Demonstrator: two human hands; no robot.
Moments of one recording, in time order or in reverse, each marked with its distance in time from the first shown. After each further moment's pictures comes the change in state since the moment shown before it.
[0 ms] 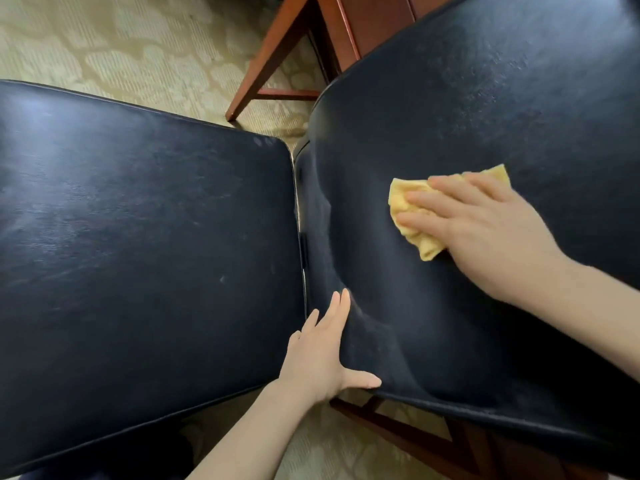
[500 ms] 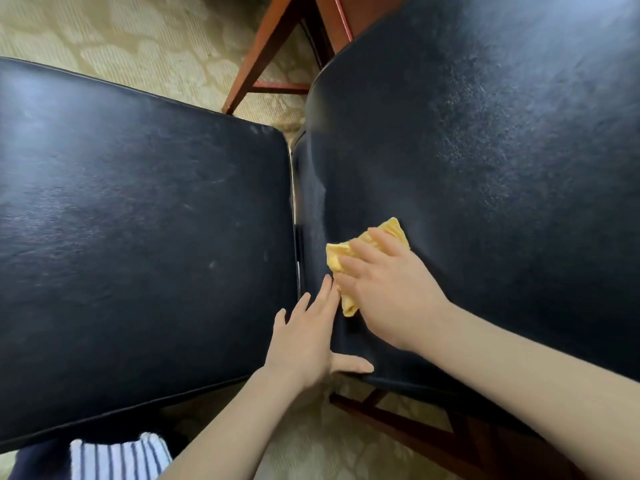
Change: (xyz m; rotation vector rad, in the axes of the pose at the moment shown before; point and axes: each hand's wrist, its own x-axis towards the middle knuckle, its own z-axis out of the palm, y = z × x) left_hand 0.002 -0.009 0.006 0.241 0.069 0.010; right_hand 0.001 -0.105 0.031 0.023 -0.455 -0.121
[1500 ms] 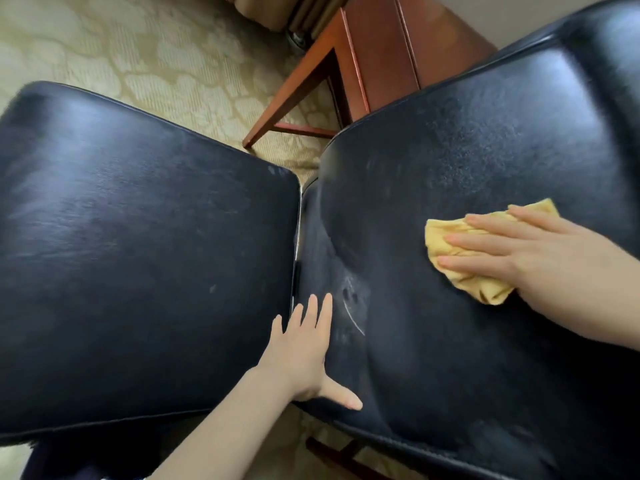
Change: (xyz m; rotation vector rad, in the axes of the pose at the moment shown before) left_hand 0.004 0.025 -0.033 0.128 -0.114 -0.056; right_hand -0.079 0.158 -0.041 -0.111 0.256 -0.072
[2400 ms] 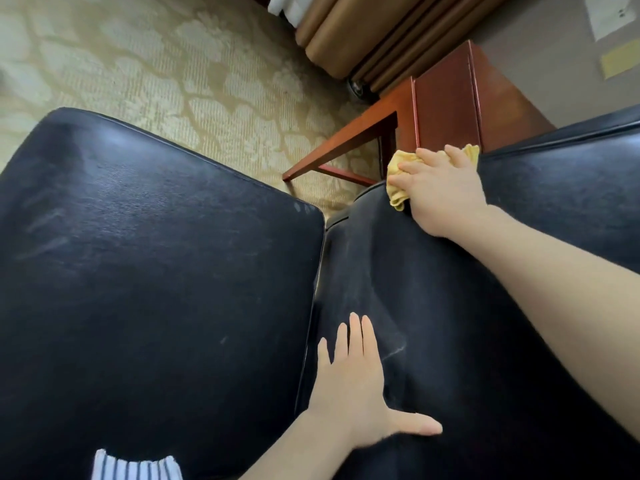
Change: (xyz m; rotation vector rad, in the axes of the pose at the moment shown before) left_hand 0.057 0.028 -0.057 -0.302 0.200 -0.044; right_hand 0.261 0.050 -0.004 -0.095 -0.042 0.219
